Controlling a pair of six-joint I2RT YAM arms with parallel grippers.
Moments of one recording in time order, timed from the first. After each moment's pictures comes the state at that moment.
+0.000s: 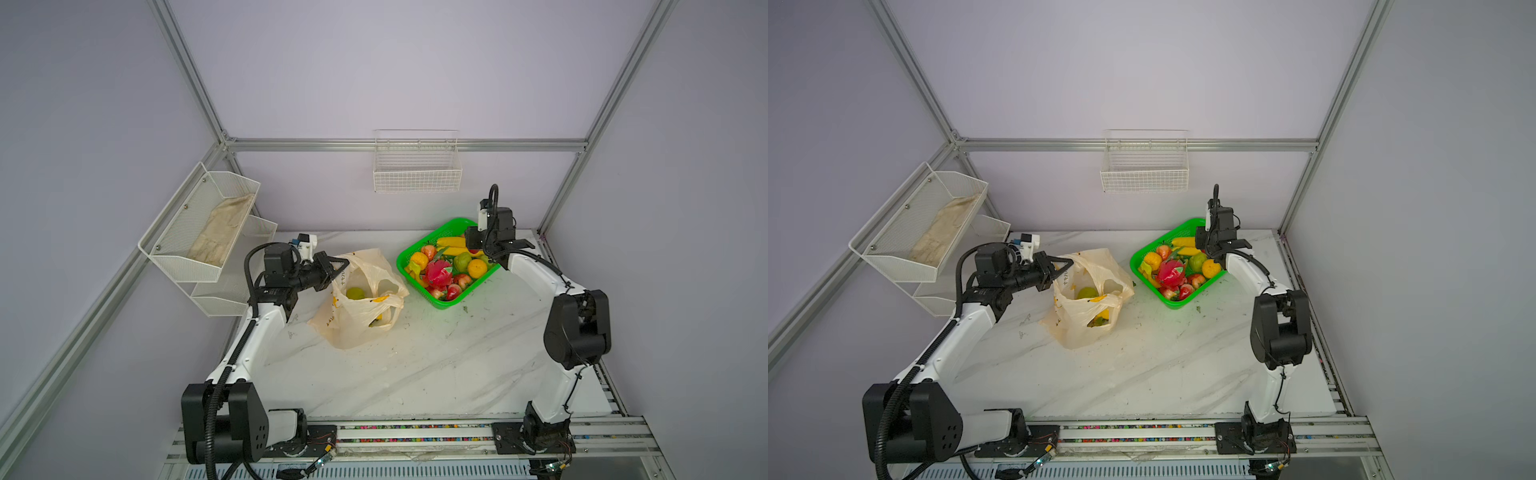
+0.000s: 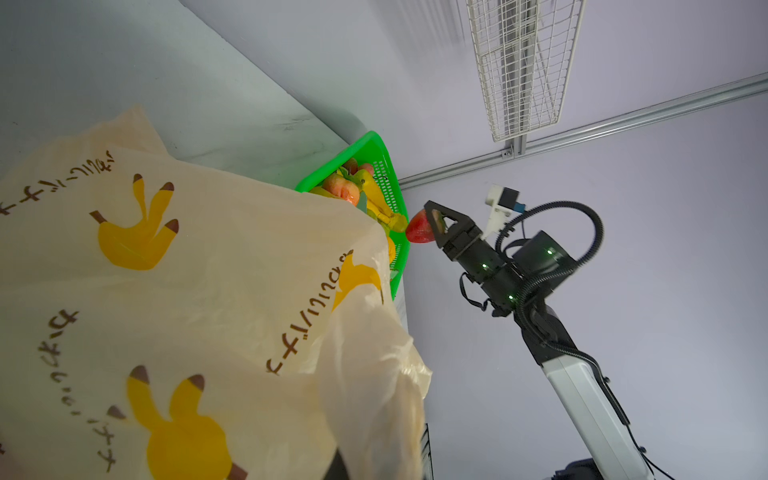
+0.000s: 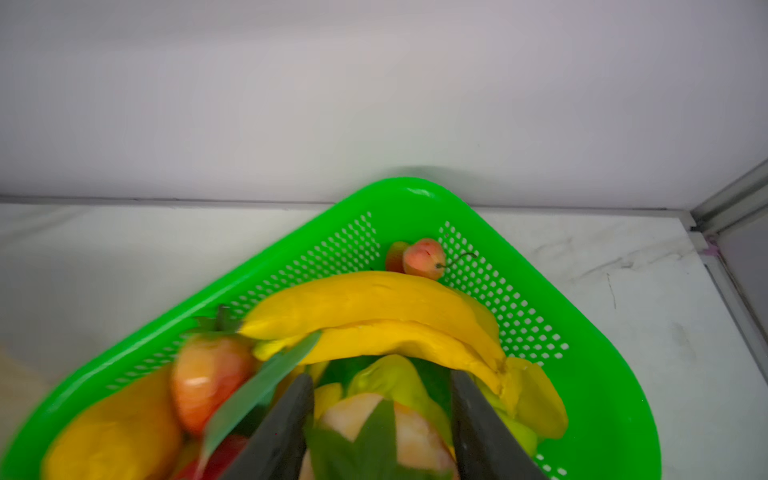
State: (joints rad) left arm 0.02 1.30 1.01 -0.12 0.81 -0.88; right arm 0.23 1.78 1.48 -0.17 -0.02 0.13
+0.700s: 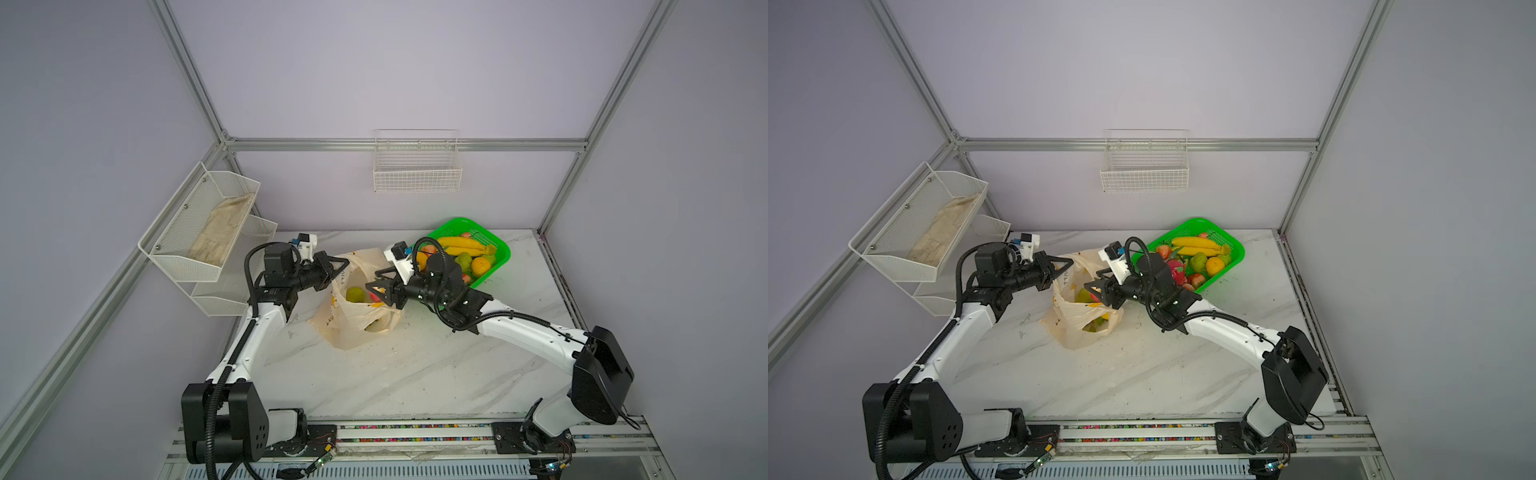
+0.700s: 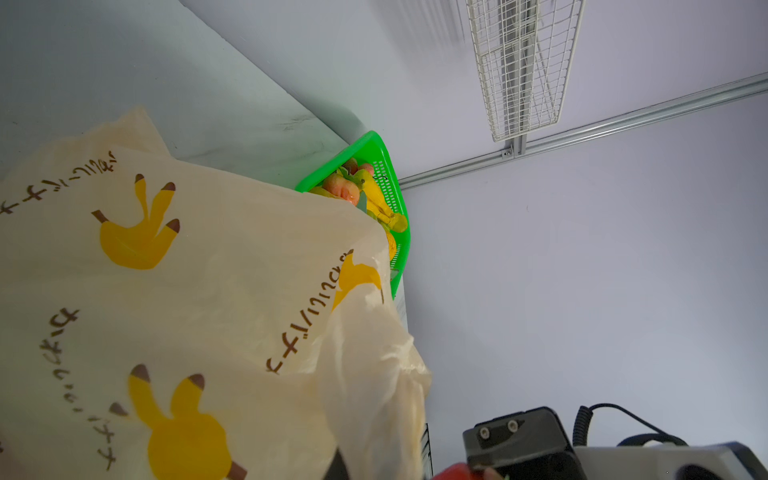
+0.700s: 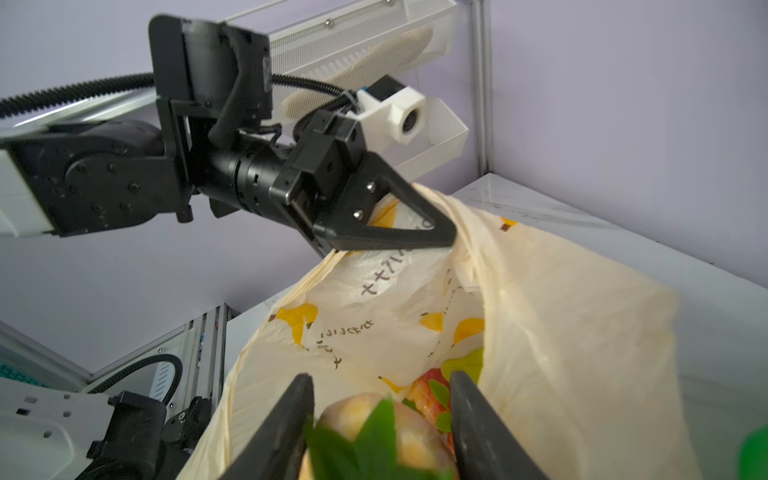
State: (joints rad) left arm 0.02 1.30 1.01 -0.12 0.81 -0.88; right arm 0.85 1.60 1.19 0.23 -0.38 0.19
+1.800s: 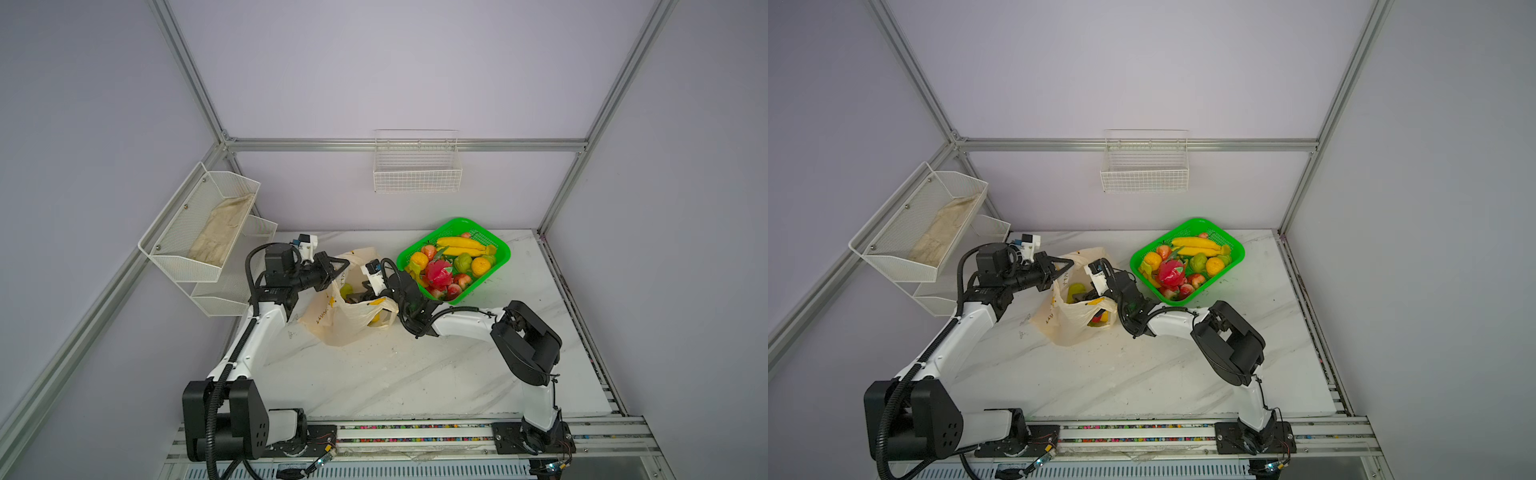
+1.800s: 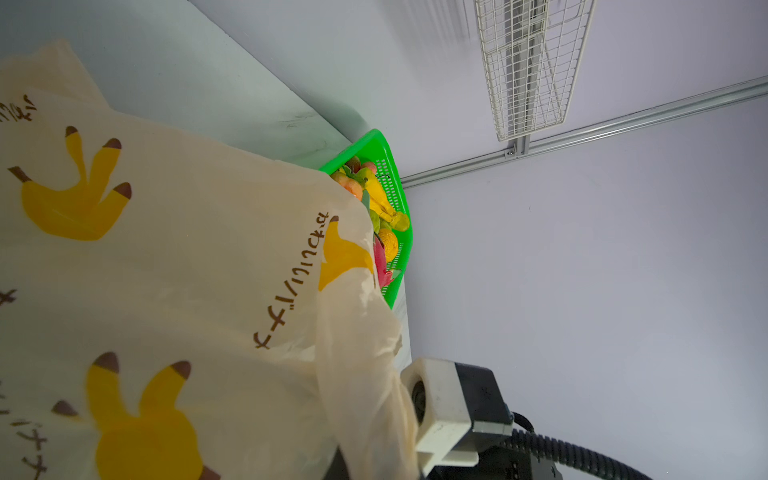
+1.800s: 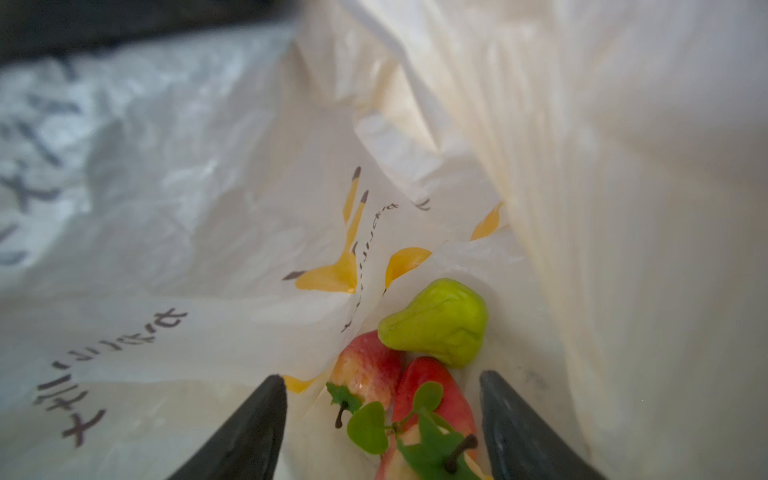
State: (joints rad) left arm 0.02 1.31 1.01 -0.12 0.81 -0.88; right arm 0.90 1.96 1.26 0.45 -0.17 0.26
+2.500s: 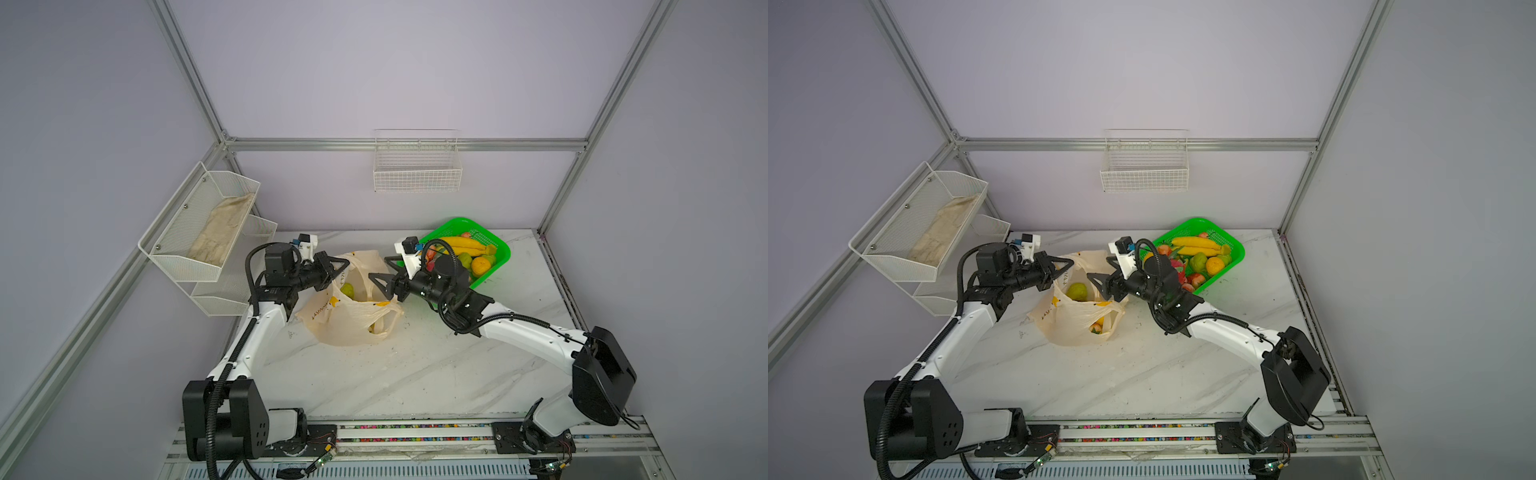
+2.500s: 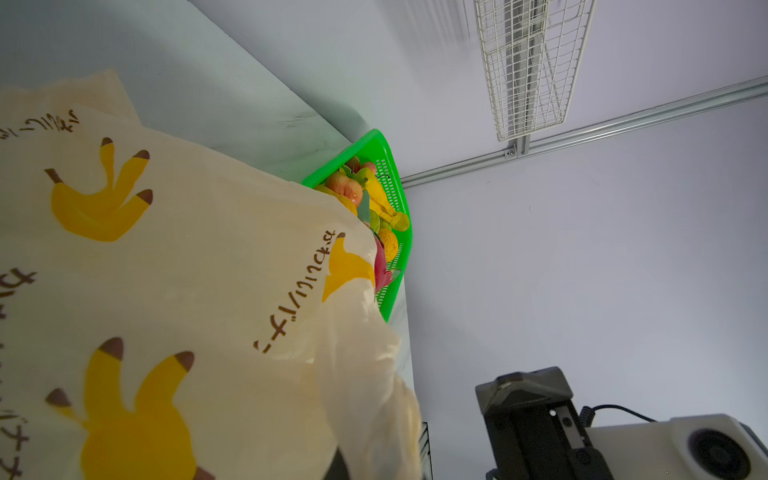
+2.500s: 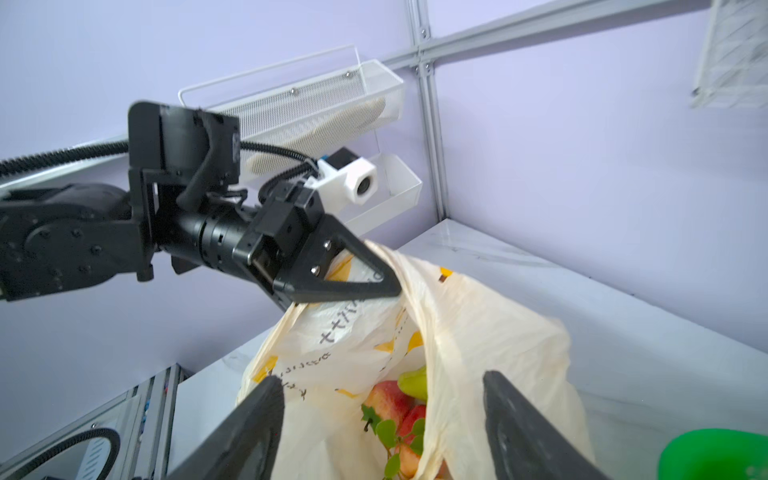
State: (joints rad) left arm 0.02 1.31 1.01 -0.12 0.81 -0.88; right arm 0.79 1.53 1.12 0.39 -0.27 0.23
